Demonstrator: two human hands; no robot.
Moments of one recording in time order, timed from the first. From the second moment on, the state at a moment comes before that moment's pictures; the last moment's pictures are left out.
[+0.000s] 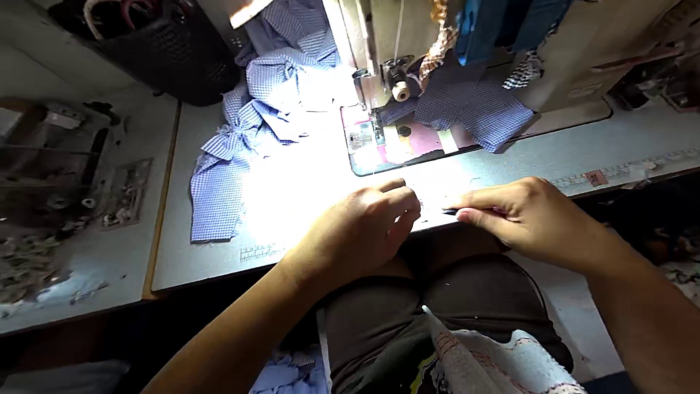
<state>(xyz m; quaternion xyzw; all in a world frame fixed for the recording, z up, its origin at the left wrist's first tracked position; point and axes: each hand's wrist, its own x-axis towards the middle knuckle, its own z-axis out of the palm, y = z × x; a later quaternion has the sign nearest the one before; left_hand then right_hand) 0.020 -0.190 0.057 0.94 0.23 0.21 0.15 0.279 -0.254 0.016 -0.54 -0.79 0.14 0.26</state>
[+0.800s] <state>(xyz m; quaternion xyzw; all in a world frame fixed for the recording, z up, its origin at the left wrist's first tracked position) 0.011 -0.014 -0.029 0.85 0.39 0.27 0.23 0.339 -0.204 -0.032 -0.71 -0.66 -0.03 0.25</state>
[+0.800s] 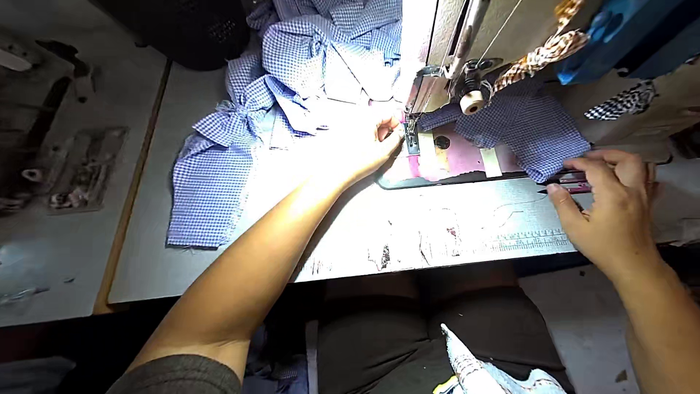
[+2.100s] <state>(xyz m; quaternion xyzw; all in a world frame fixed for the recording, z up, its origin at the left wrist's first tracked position) 0.016 -0.003 -0.041 0.86 0.33 0.33 0.20 0.237 -0.051 -0.048 -0.60 -0.73 0.05 0.34</state>
